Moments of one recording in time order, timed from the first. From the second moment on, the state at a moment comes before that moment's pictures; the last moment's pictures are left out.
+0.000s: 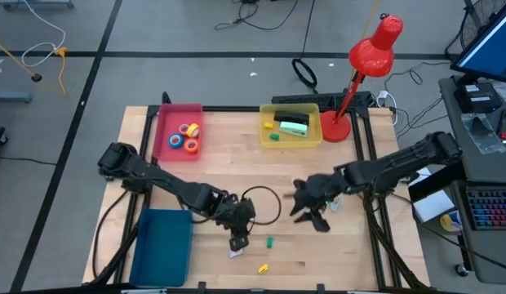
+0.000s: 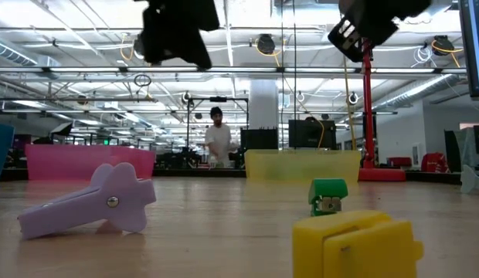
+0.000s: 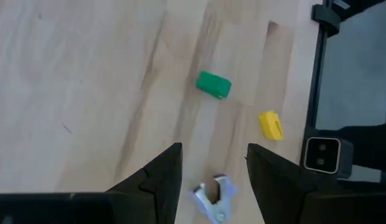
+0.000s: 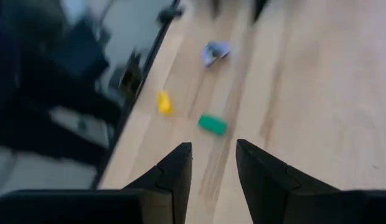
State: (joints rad) left arm -0.36 1.78 1.39 -0.56 0.02 -0.68; right arm 0.27 1.26 0.89 -0.31 -0.27 0.24
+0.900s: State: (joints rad) left arm -0.58 1.52 1.39 -0.68 -0.47 -1.01; right arm 0.33 1.72 1.08 -0.30 -0.22 -0.35
